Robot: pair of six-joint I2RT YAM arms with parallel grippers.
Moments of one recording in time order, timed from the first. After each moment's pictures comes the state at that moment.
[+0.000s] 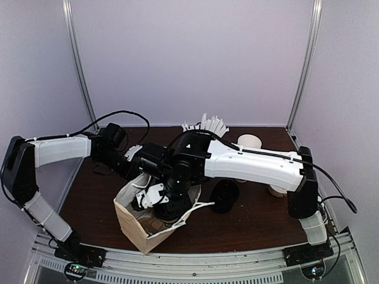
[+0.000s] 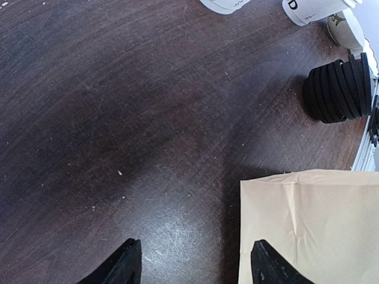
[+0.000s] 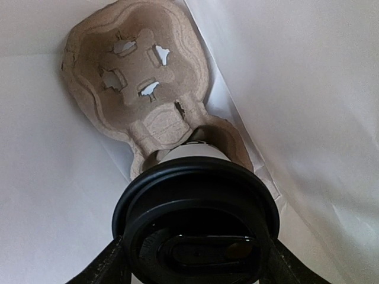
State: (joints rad) left arm -0.43 1.57 1.04 -0.61 0.50 0.08; right arm 1.28 2.19 2.22 -1.26 0.08 -0.67
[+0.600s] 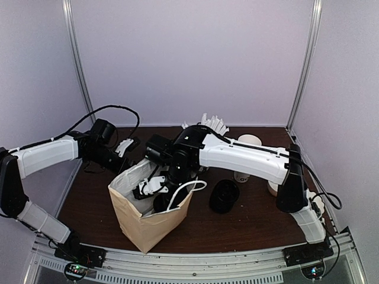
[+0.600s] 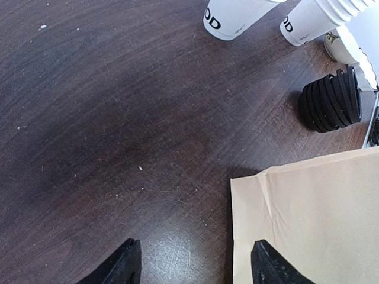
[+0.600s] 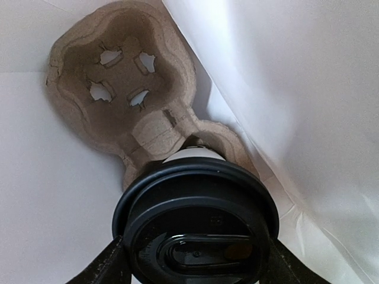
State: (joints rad) left arm -0.39 1.41 1.00 -0.62 0.46 0.08; right arm 1.18 2.30 2.30 -1.28 -0.13 -0.65
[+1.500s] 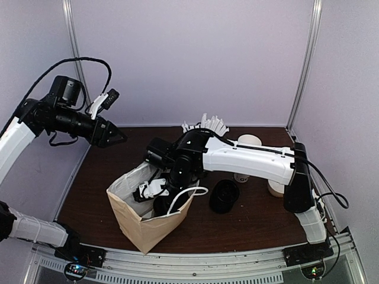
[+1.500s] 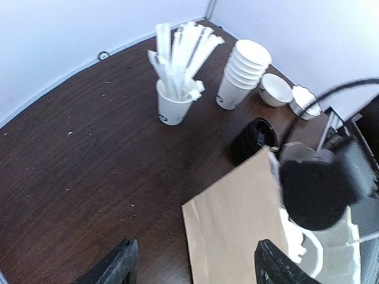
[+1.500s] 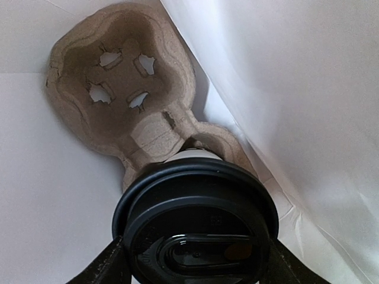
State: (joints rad) left arm -0.43 1.19 1.46 -1.00 0.45 0.07; right arm 1.19 2.23 2.17 -1.18 -0.08 -0.63
